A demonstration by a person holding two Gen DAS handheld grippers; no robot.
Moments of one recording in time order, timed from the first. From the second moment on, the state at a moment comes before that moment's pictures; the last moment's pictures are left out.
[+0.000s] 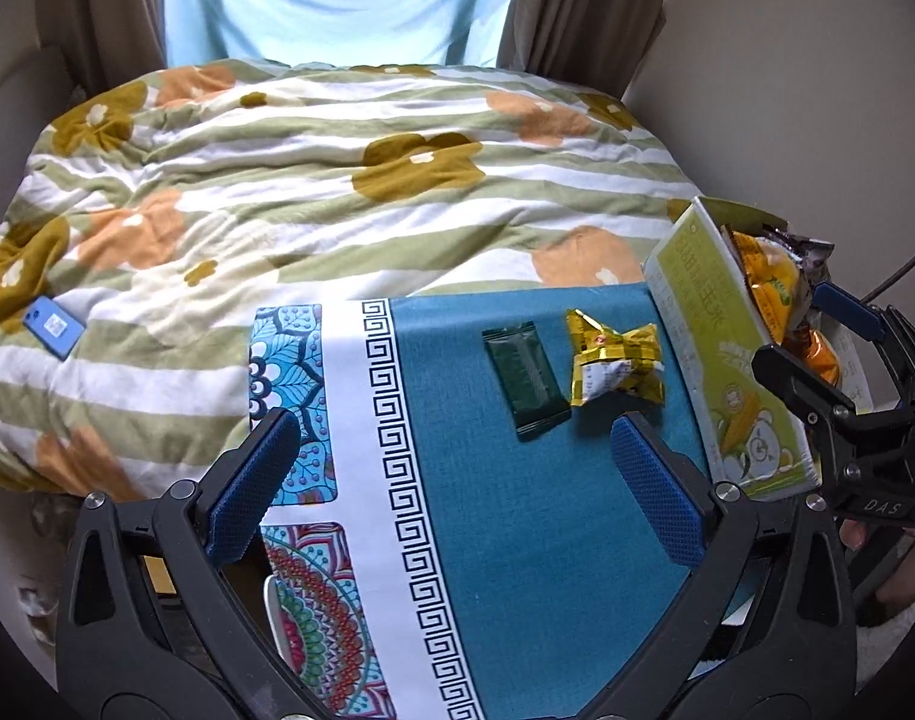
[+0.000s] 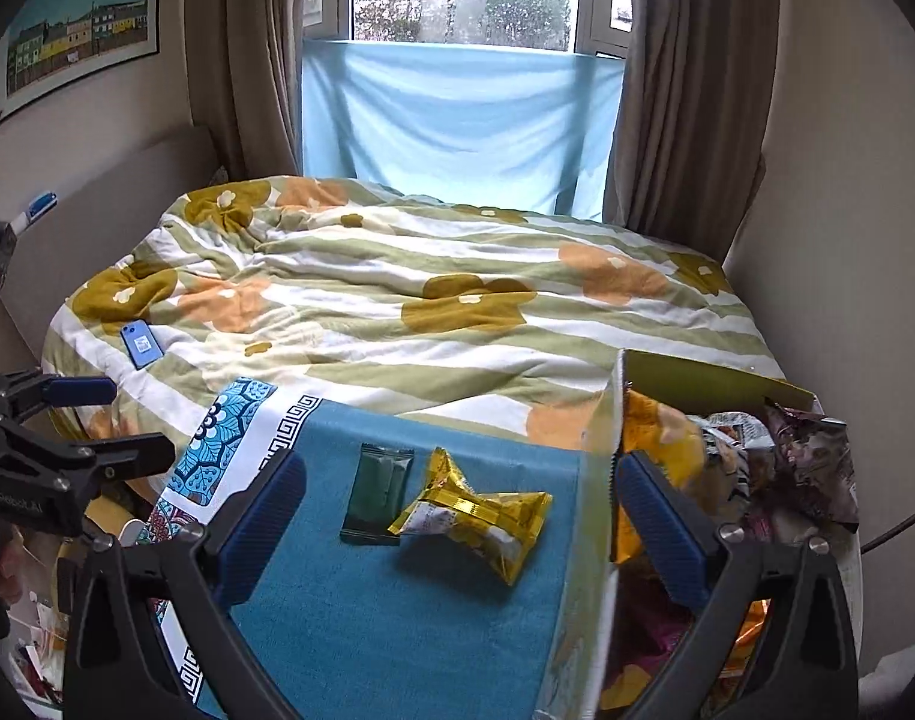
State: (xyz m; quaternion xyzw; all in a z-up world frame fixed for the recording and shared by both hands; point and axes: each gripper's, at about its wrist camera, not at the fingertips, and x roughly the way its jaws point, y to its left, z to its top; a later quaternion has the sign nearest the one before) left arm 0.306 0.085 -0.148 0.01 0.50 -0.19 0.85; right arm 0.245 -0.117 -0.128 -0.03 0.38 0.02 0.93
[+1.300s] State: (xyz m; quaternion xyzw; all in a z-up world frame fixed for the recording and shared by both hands) left arm 0.405 0.006 -0.317 0.10 0.60 -0.17 0.78; right arm 0.337 -0.083 -0.283 -0.41 0.55 0.17 0.70
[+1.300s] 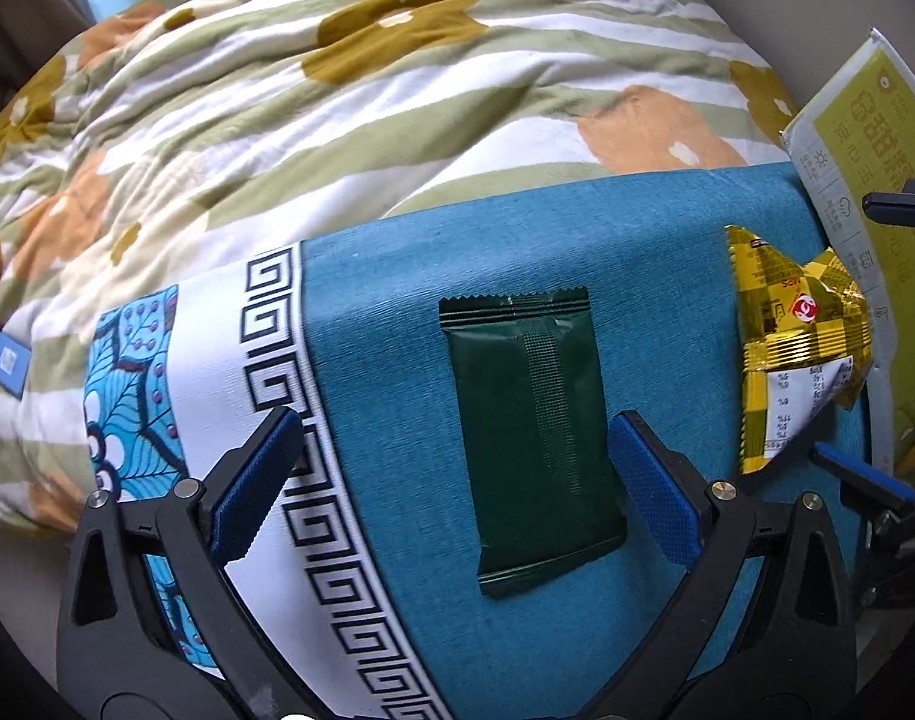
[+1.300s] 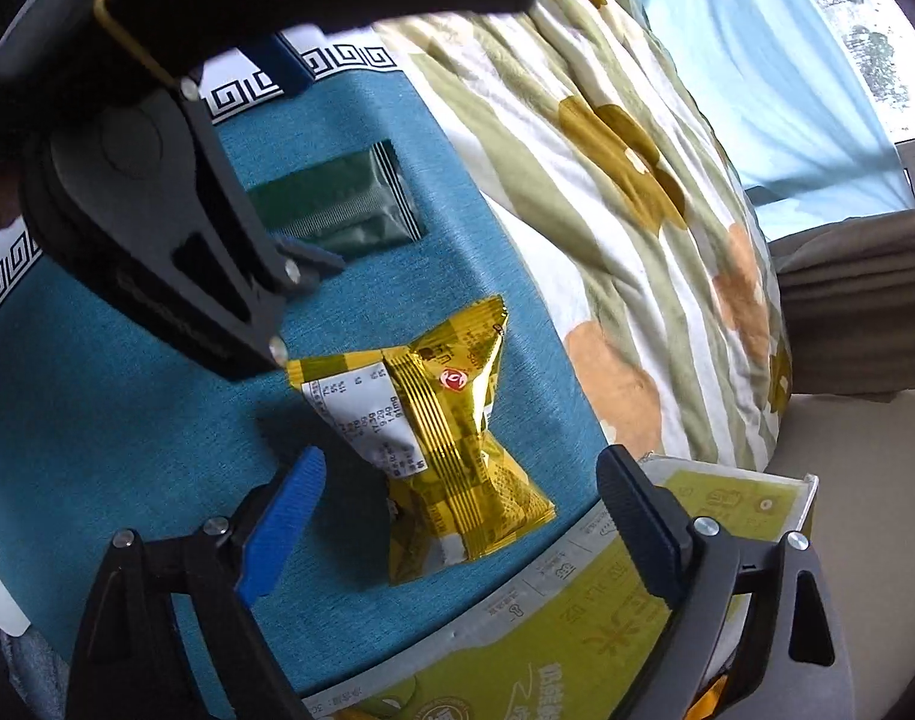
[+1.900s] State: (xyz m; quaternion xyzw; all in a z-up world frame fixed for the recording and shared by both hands) left arm 0.391 0.002 -0.307 0.14 0.59 -0.20 0.77; right arm 0.337 -0.074 -0.326 -0.50 0.61 0.25 0.56
